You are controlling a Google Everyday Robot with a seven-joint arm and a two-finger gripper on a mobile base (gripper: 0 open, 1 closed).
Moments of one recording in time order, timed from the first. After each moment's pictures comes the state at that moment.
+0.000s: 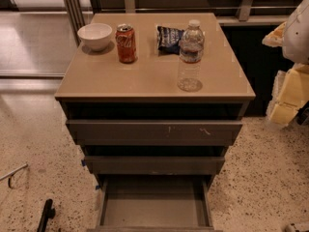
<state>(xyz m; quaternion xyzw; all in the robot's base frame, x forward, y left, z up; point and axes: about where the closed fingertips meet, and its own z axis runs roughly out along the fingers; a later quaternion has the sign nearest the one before) 0.438 -0.217 0.976 -0.60 0.78 -0.03 0.16</state>
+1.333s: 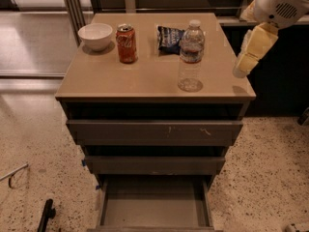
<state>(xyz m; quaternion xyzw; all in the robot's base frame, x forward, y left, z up) 0.562 -0.210 0.980 -0.58 0.79 0.01 0.21</state>
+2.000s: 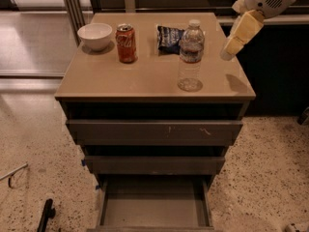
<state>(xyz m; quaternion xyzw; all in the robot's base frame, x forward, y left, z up) 0.617 -0.196 0.985 -0.56 0.78 0.07 0.27</state>
